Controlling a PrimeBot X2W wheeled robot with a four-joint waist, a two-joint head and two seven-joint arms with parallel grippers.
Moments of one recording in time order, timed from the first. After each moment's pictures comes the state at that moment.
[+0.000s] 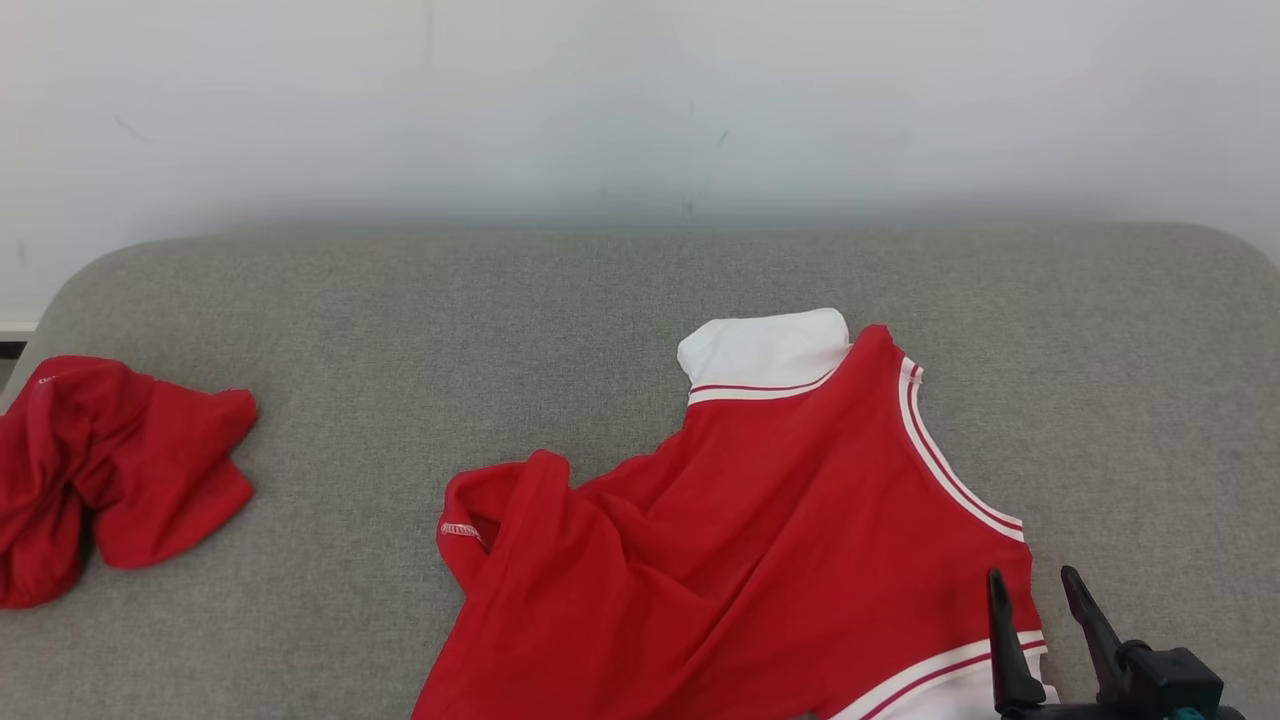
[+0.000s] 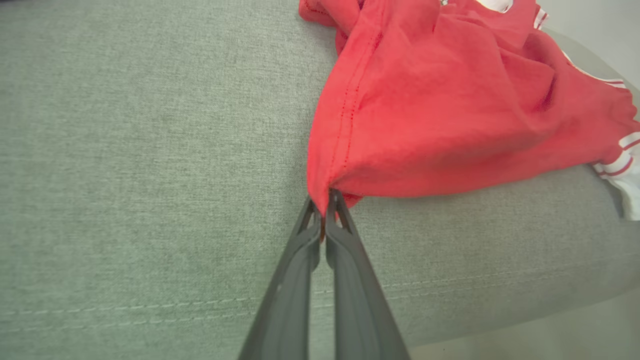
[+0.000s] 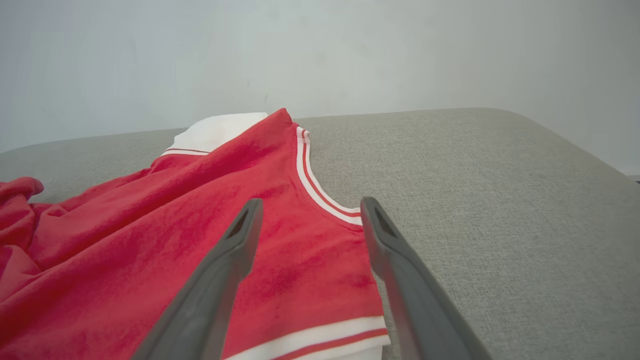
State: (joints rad) left arm 0.16 0.29 -0.34 0.30 -0.50 -0.10 -0.23; right arm 0.02 -0.11 -0.11 0.29 0.12 0.13 -0.26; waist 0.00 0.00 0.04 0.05
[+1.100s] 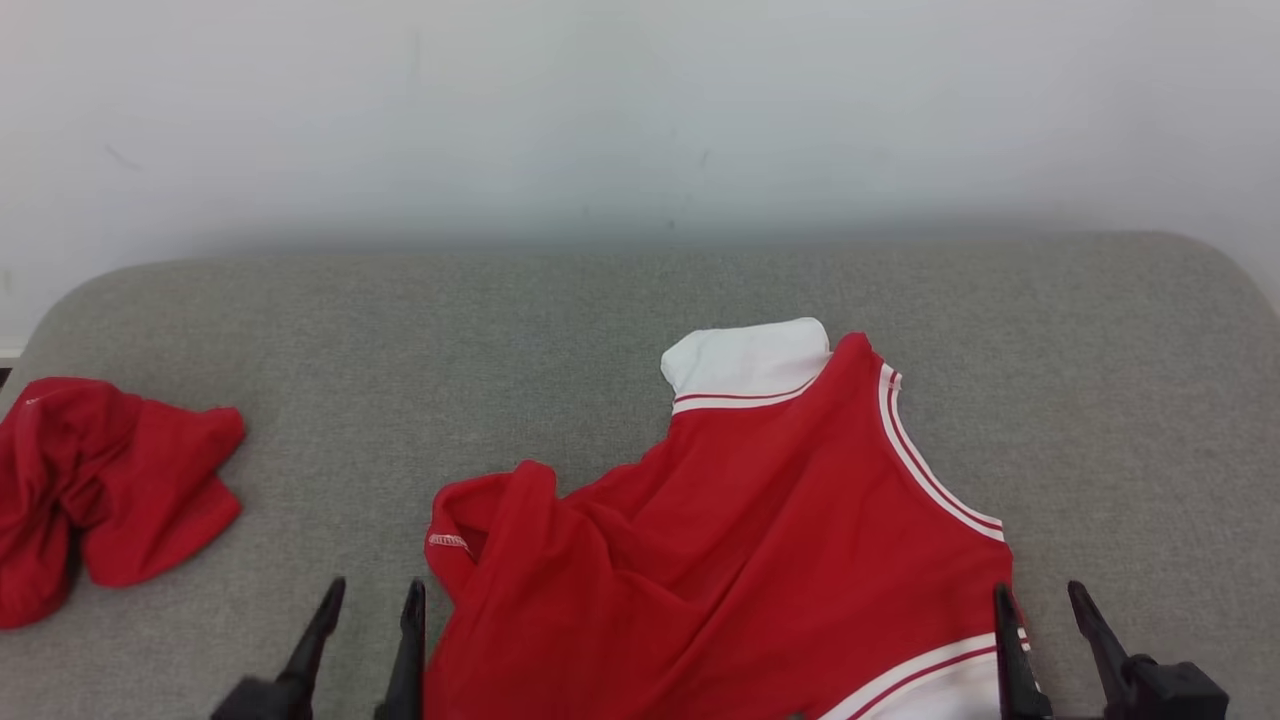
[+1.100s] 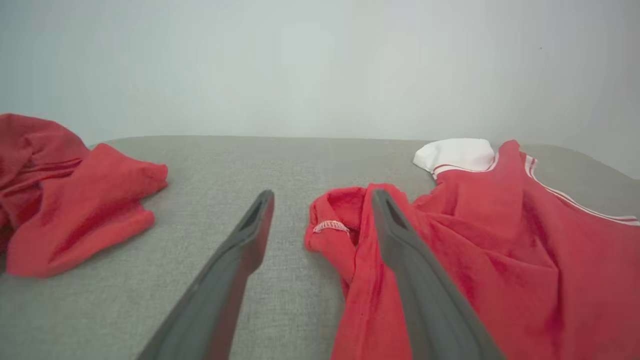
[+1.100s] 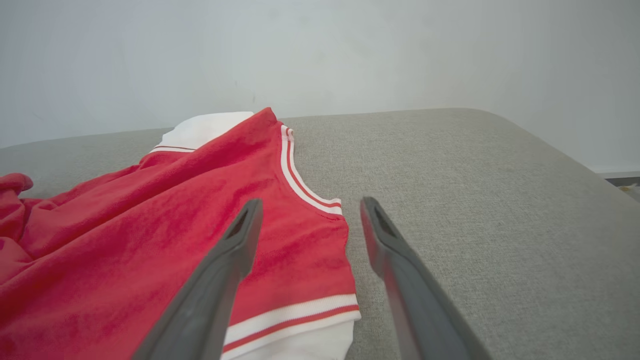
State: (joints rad) left arm 0.03 0.11 -0.09 0.21 -0.22 -0.12 -0.26; right arm 0.06 -0.11 -0.12 0.28 0.12 0.13 -0.26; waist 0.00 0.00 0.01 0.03
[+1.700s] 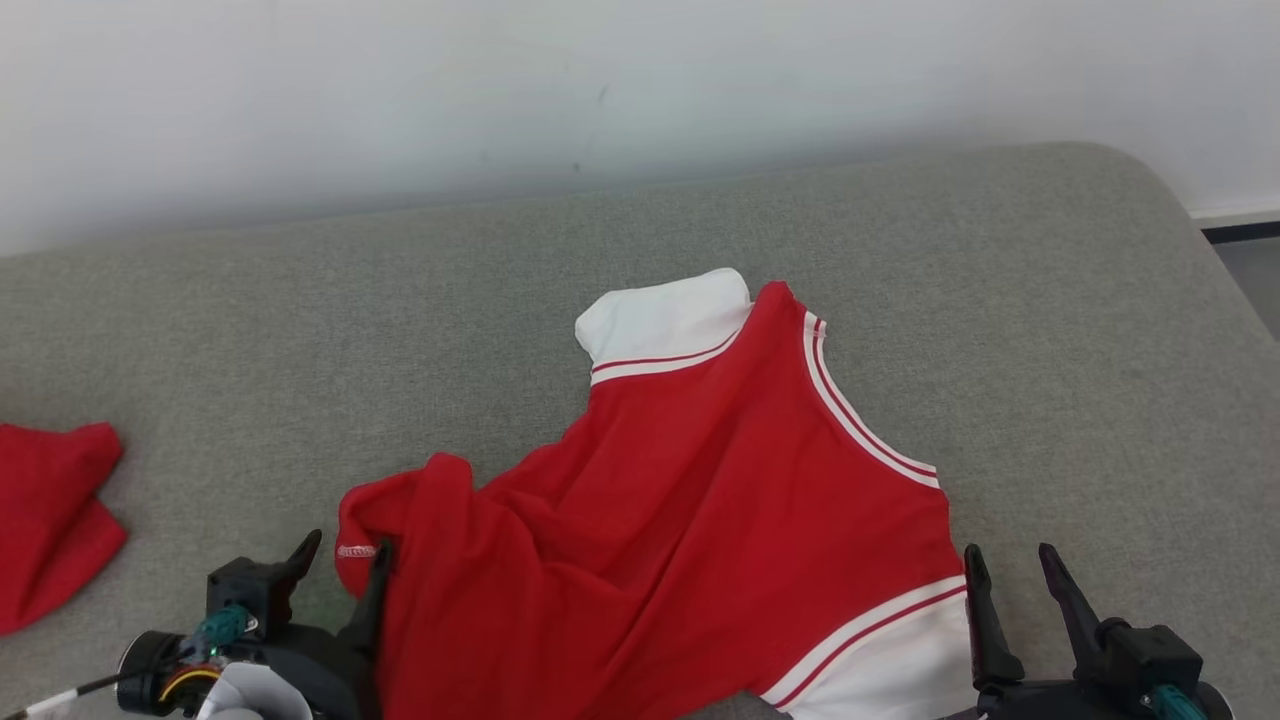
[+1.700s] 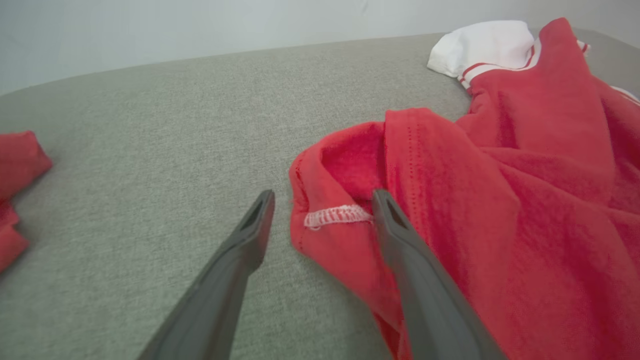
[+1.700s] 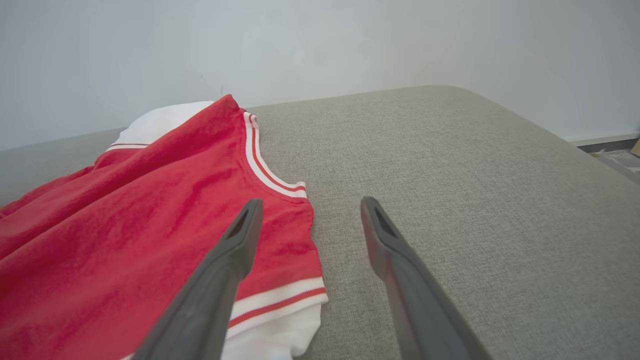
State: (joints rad) left arm -0.34 0.30 -0.31 0.64 -0.39 -0.13 -0.20; right arm -0.02 -0.09 -0.09 0.30 0.13 0.13 -0.26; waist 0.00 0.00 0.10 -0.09
